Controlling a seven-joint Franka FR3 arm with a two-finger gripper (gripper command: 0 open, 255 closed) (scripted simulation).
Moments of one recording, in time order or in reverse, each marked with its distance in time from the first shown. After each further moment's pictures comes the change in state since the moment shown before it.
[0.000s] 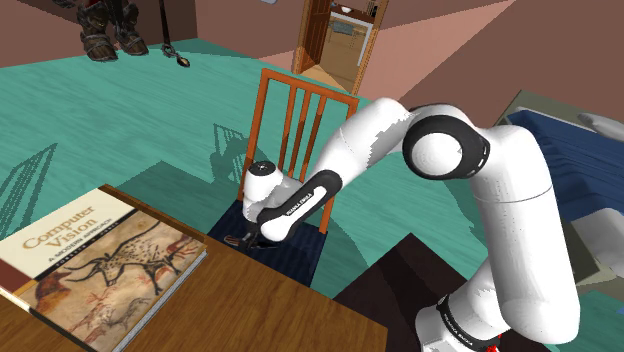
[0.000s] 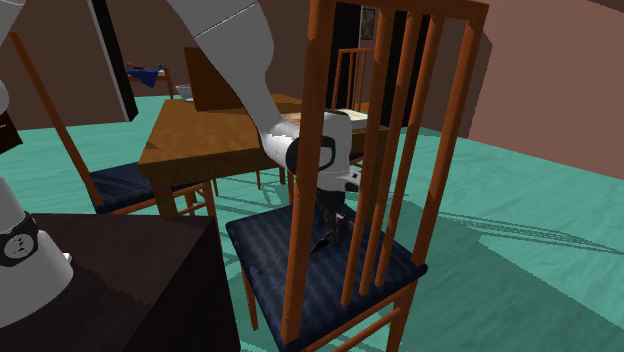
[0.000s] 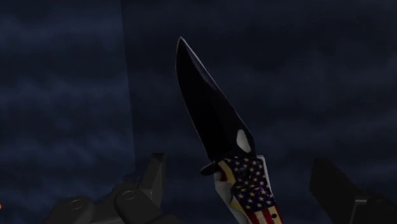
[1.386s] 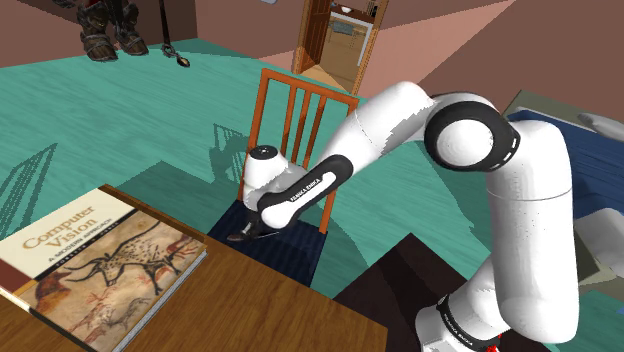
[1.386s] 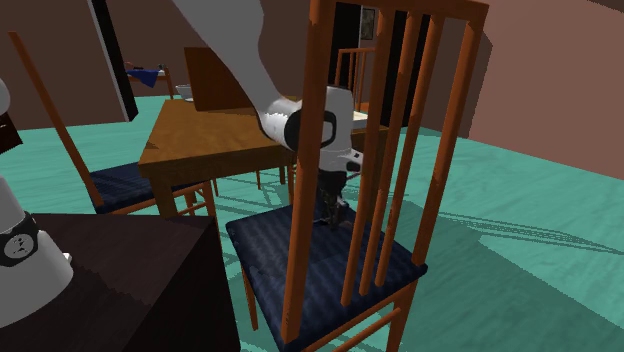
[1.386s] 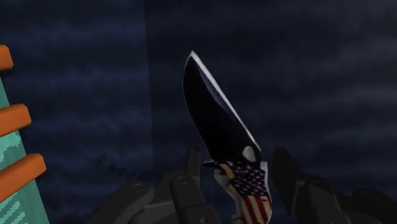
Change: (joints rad) arm -0.023 -0.115 0.030 -0.041 0.024 -0.074 -0.016
